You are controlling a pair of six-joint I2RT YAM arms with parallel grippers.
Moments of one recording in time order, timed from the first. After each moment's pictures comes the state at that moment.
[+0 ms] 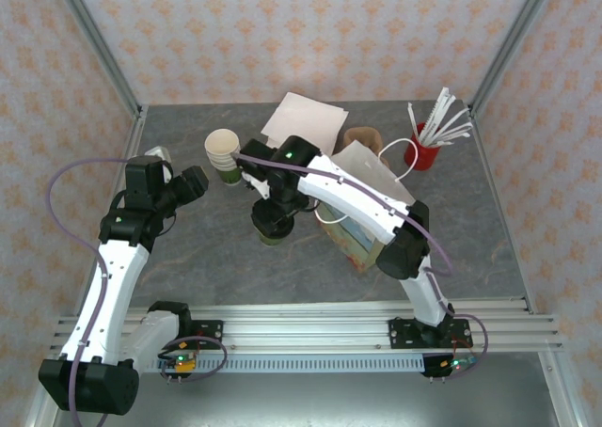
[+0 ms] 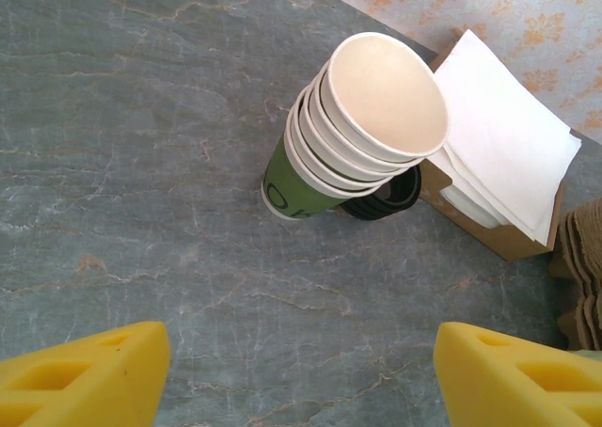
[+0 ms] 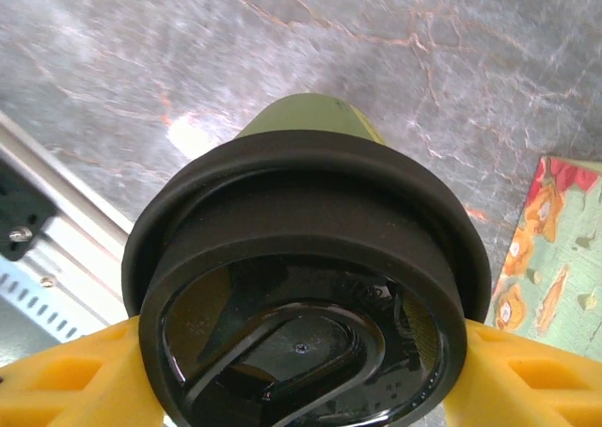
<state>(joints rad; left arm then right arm) 0.00 0.92 0.96 -0.69 0.03 -0.51 1.01 2.10 2.31 -1.58 -0.09 0.24</state>
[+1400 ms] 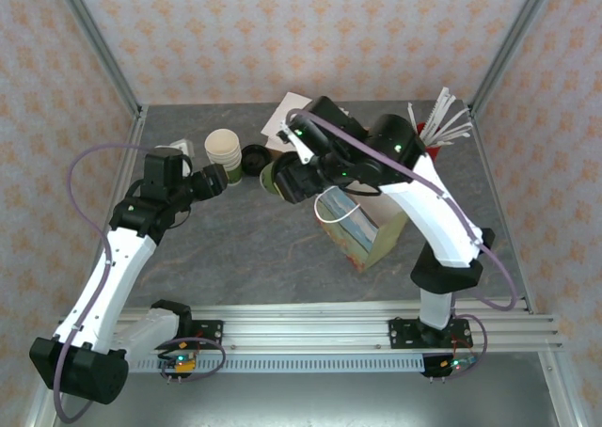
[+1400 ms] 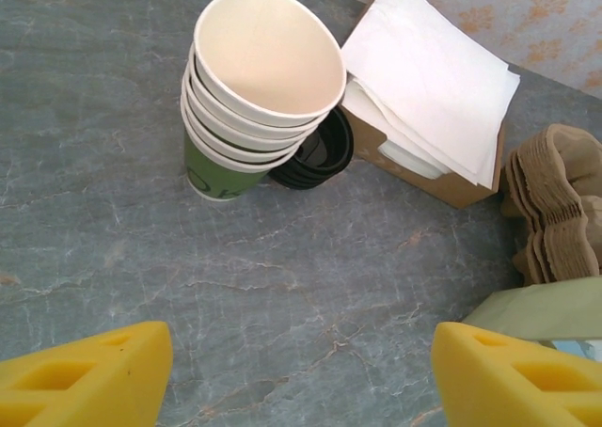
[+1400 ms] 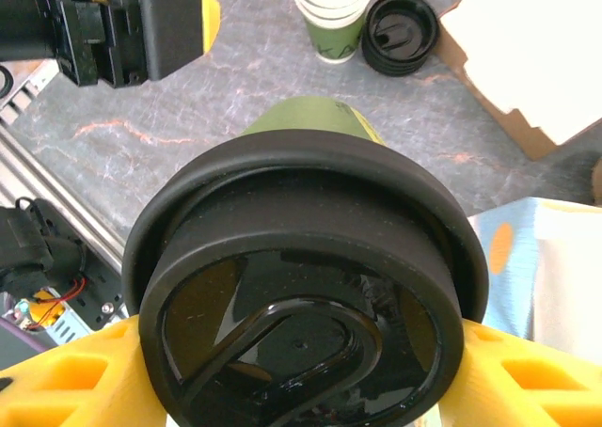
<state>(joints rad) -0.16 1.00 1.02 -0.69 0.03 -0.49 1.01 1.84 2.61 -1.69 0.11 0.30</state>
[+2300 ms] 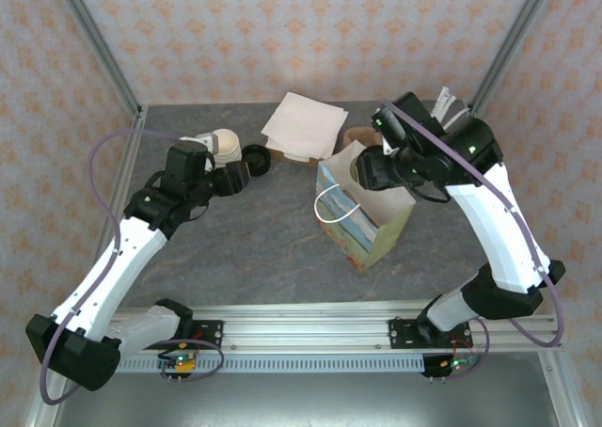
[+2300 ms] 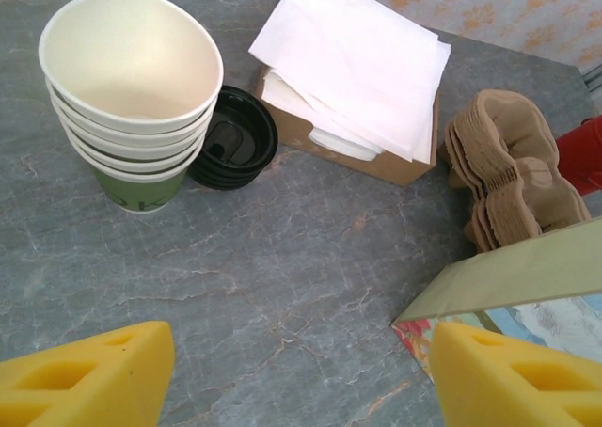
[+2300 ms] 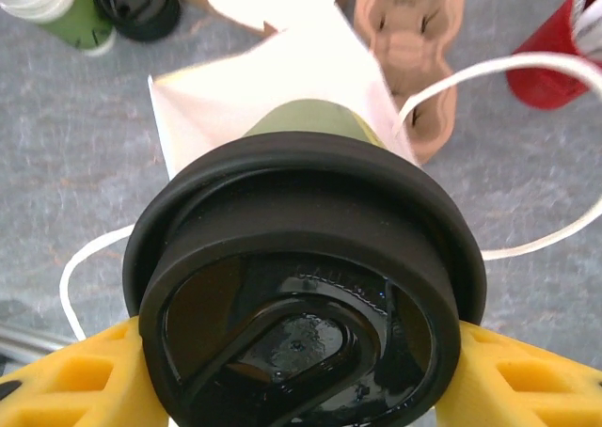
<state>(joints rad) -0.33 1.08 1.10 -0.67 -0.03 -0.49 0.71 1.50 2.15 -1.71 0.18 0.42</state>
